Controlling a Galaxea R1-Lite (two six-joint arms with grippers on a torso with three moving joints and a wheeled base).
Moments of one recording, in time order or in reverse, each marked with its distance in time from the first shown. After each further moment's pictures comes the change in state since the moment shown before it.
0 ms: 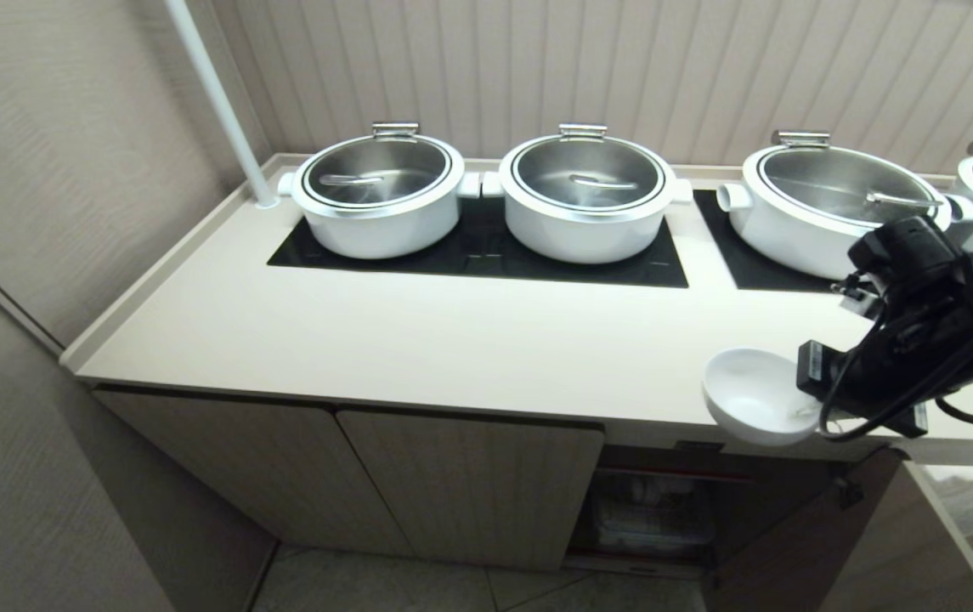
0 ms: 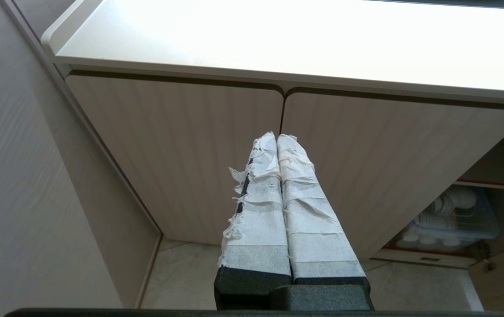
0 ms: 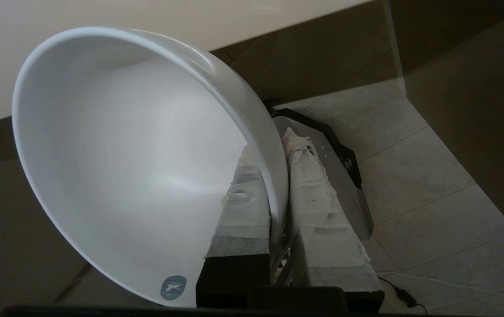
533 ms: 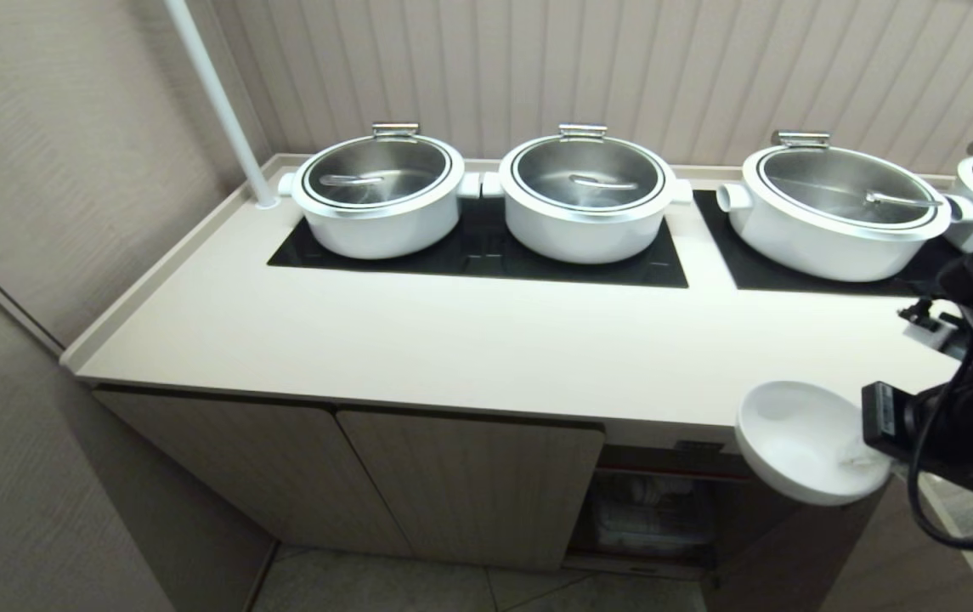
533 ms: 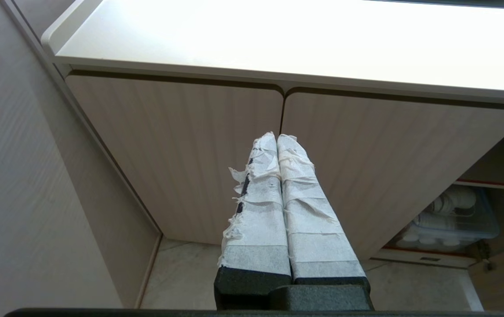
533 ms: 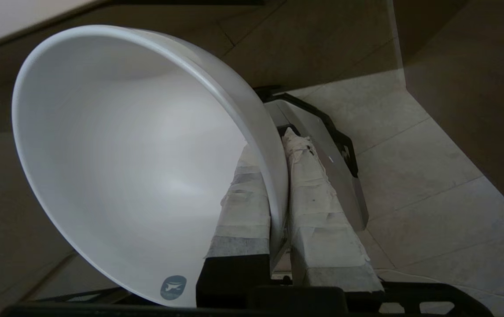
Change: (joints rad) left arm 0.000 0.000 0.000 0.000 0.000 0.000; right arm 0.035 -0.260 0.232 0.002 0.002 0.001
